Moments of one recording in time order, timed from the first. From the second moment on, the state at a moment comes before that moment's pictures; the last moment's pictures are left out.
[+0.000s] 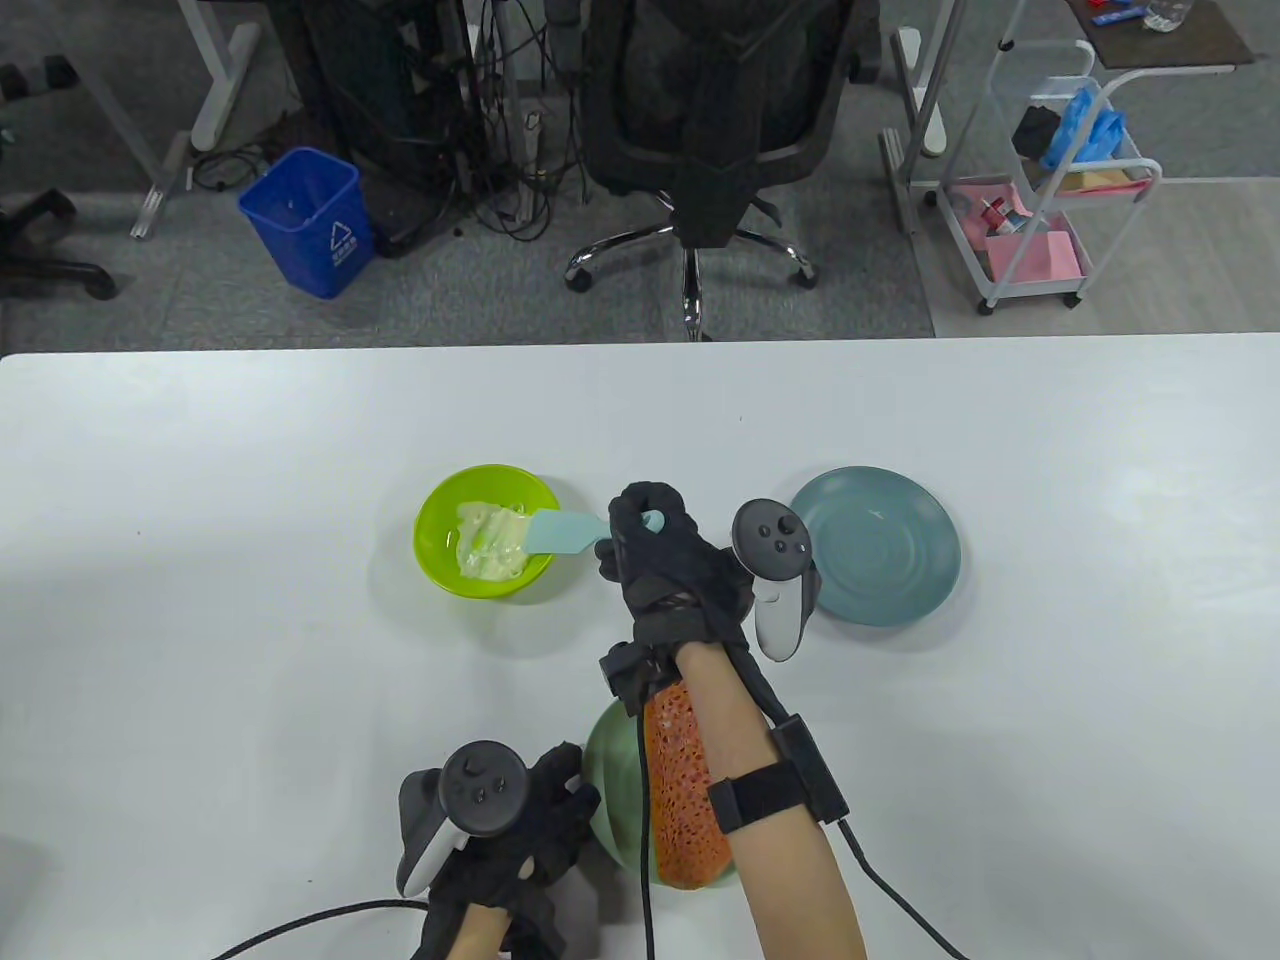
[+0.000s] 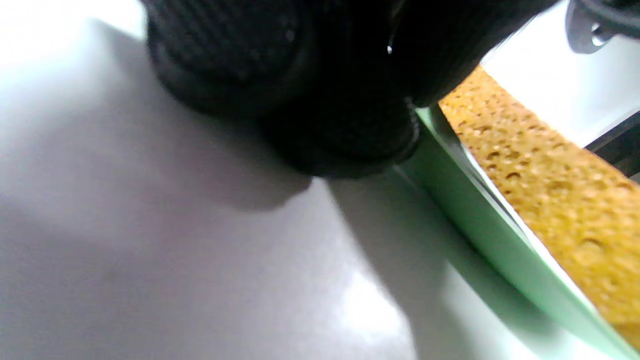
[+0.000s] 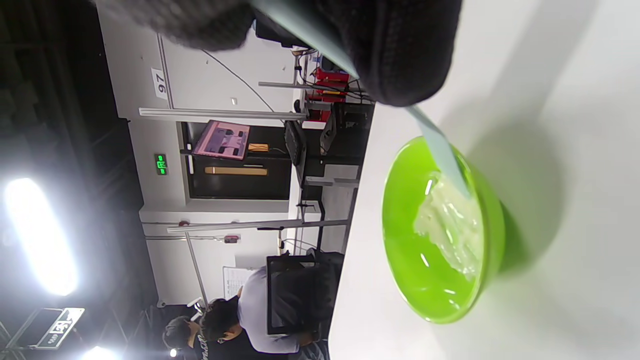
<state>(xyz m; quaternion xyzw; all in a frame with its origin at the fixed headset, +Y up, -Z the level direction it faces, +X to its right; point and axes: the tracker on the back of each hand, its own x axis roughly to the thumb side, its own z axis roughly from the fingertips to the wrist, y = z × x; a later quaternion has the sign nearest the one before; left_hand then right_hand) -0.161 -0.787 -0.148 -0.18 -0.06 0.34 0.92 0.046 -0.701 -0.310 0.00 0.10 0.73 0.68</state>
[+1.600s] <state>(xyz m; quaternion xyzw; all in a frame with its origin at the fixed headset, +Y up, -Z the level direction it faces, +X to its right) -0.159 -0.787 -0.148 -0.18 -0.06 0.32 0.93 0.243 -0.787 -0.203 0.00 0.00 0.51 0.86</state>
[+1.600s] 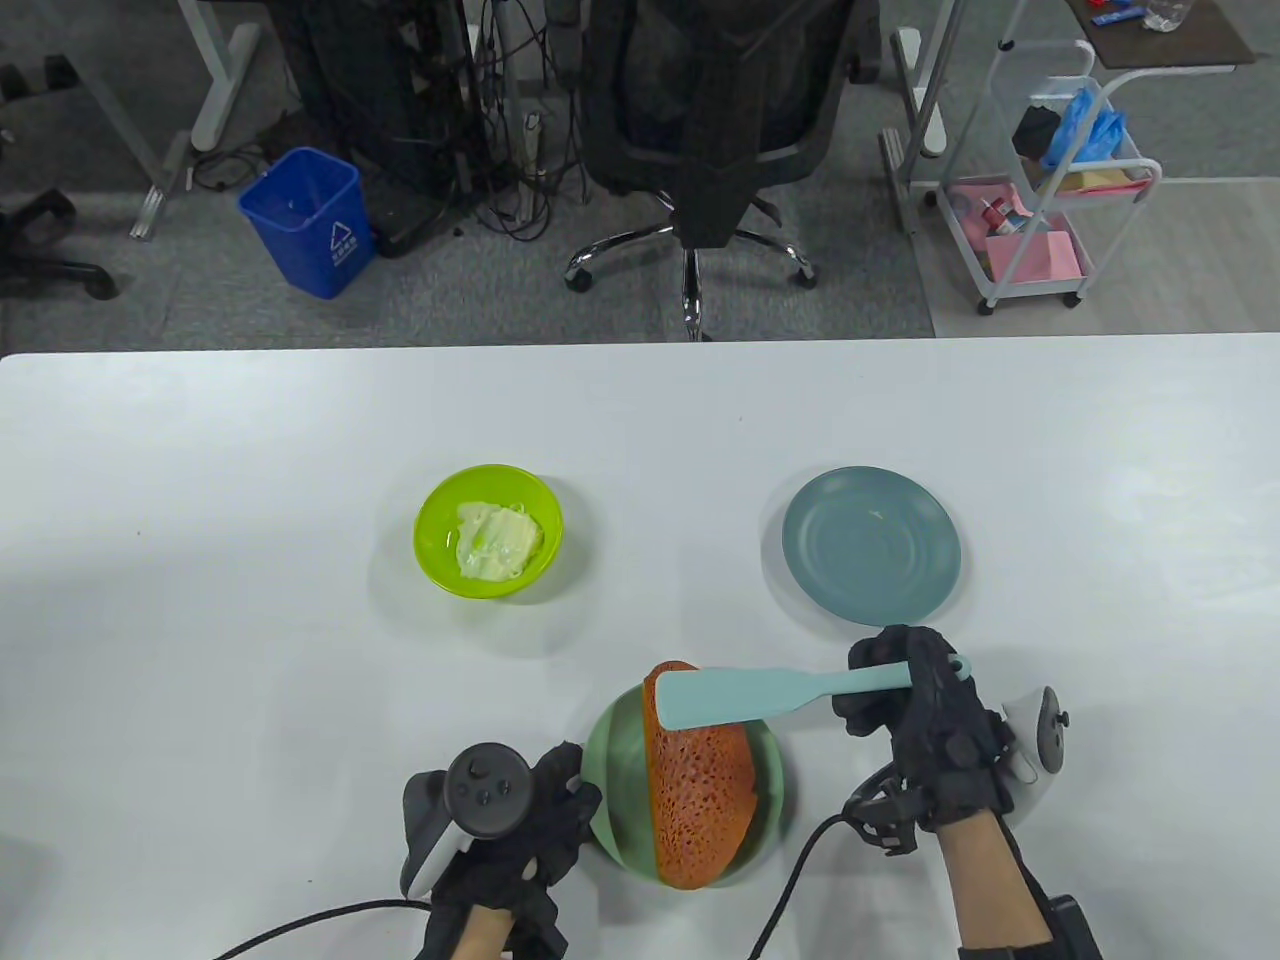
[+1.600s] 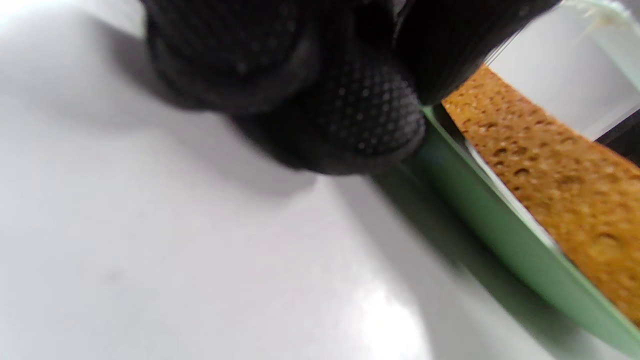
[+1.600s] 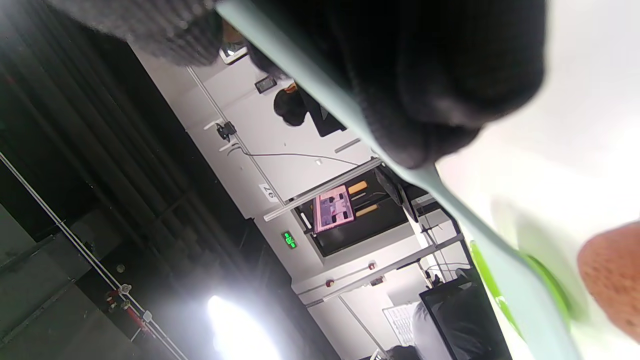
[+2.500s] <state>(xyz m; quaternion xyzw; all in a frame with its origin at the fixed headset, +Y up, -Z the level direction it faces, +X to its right) -0.159 -0.787 -0.147 -0.18 -0.06 0.32 0.93 0.244 -0.789 -0.190 0.02 -0.03 0.59 0.80</state>
